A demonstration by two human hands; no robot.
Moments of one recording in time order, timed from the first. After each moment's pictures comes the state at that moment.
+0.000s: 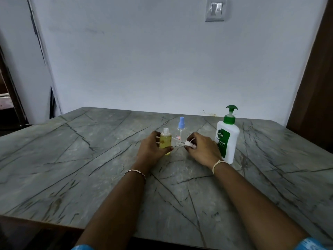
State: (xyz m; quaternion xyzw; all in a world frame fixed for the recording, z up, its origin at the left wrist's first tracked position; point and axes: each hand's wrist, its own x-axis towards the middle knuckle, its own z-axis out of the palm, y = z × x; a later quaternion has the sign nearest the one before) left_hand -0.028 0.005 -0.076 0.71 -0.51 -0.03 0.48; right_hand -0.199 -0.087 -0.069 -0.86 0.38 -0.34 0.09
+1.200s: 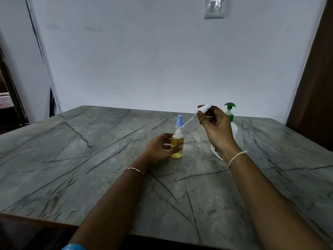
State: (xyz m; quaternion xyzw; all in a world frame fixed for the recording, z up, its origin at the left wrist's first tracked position) left_hand -0.049 0.006 -0.067 0.63 -0.57 -0.21 0.48; right_hand -0.222 -0.069 -0.017 -0.66 0.16 -0.60 0.42
